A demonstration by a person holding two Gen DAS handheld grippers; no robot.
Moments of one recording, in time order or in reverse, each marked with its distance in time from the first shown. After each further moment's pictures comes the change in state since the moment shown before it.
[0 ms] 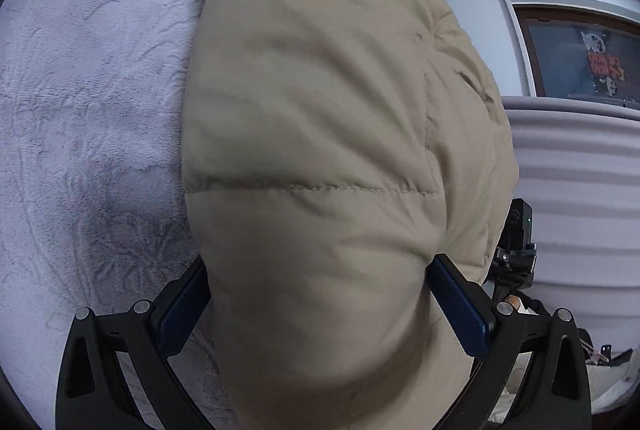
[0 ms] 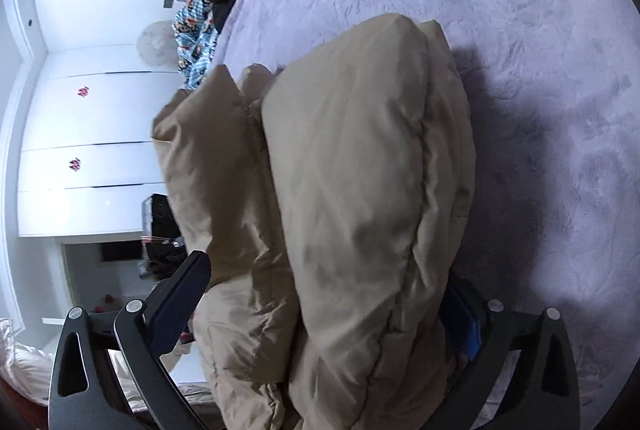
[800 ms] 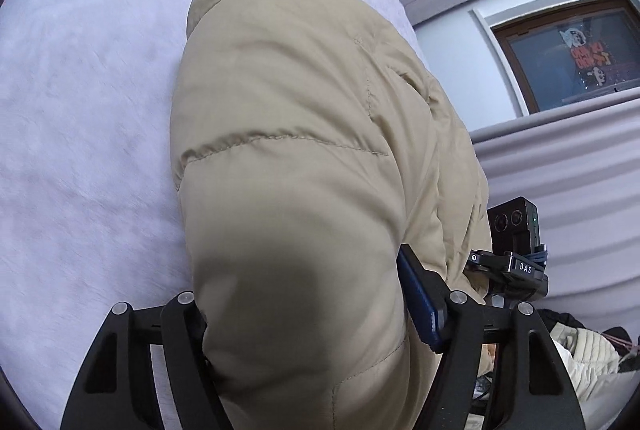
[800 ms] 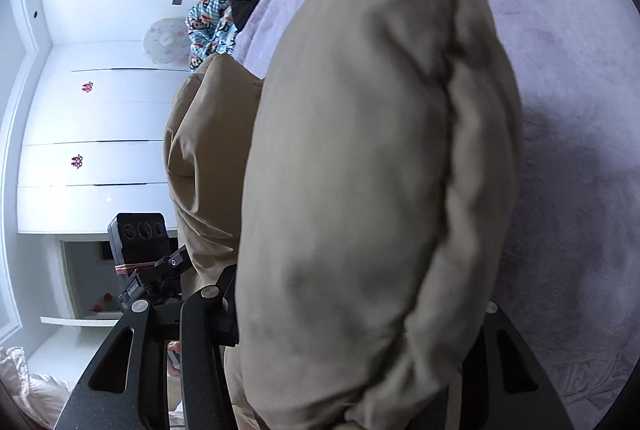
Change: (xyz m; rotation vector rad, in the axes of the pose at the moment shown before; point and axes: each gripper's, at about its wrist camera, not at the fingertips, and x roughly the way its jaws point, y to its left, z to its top) left arm -0.084 -0.072 0.009 0.136 -0.253 0.111; right arm 0.069 0.068 0.011 -0.039 -0.021 0.045
